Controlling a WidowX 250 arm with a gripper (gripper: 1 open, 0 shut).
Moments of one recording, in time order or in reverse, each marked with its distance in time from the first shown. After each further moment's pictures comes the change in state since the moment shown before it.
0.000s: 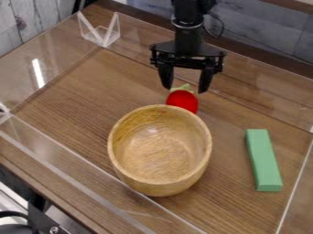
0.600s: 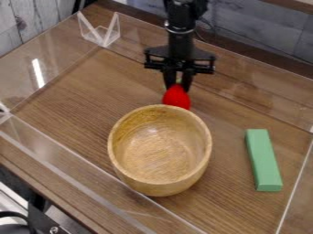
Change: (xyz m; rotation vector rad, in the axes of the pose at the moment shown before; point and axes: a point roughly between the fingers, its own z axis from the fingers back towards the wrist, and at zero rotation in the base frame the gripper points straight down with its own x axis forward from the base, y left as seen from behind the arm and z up) arm 0.008 0.019 -0.014 0.013 0.034 0.036
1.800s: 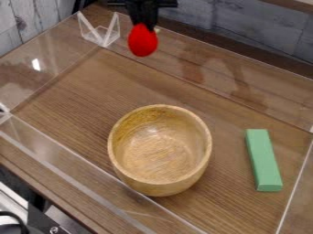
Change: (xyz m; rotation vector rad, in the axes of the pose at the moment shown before) arm 0.033 0.055 0.076 -0.080 -0.044 -0.065
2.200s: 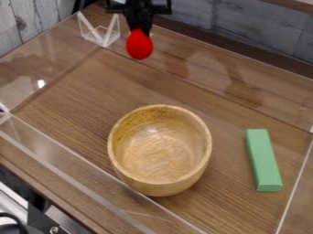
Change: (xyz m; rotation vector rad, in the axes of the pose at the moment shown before) arm 0.025 0.009 -0.034 0.047 0.009 0.053
